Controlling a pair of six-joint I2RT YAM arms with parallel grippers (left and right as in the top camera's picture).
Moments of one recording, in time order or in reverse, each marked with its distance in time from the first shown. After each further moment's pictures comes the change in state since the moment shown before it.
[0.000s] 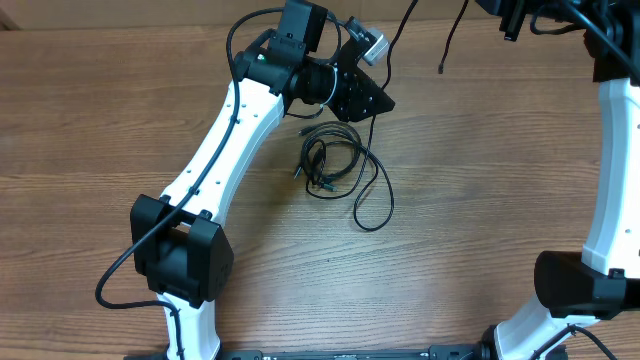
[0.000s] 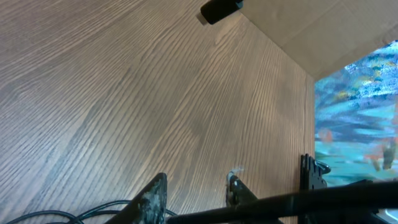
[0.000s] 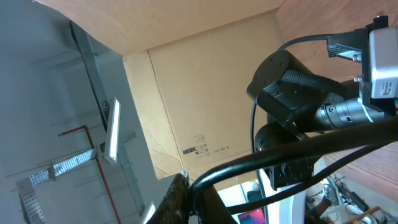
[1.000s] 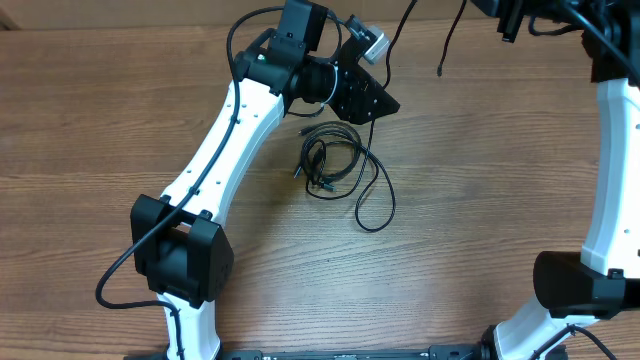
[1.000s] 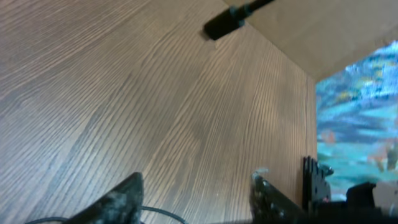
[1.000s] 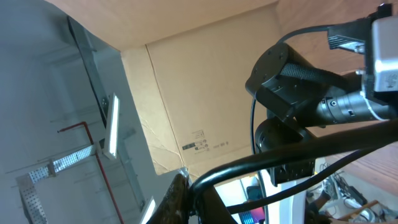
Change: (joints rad) left arm -0.004 0.000 0.000 0.022 0.000 0.000; right arm 0.014 0.000 0.000 -0.005 -0.011 0.000
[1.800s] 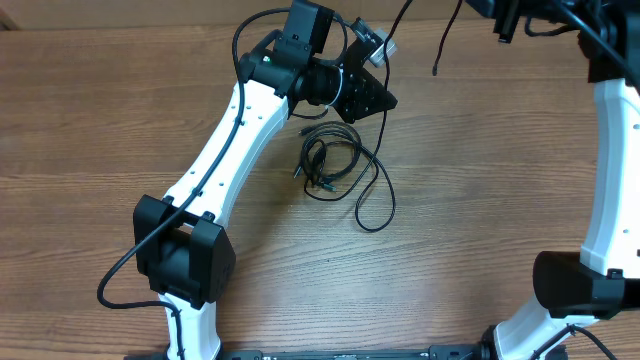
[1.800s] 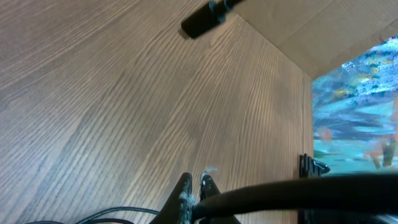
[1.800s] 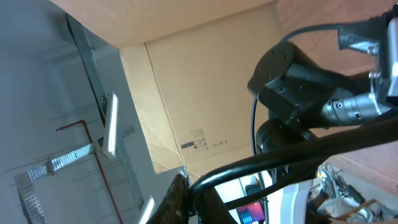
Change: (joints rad) left arm -0.016 0.000 0.000 -0.004 0.001 -0.005; right arm -0.006 0.000 0.000 0.000 0.001 -0.013
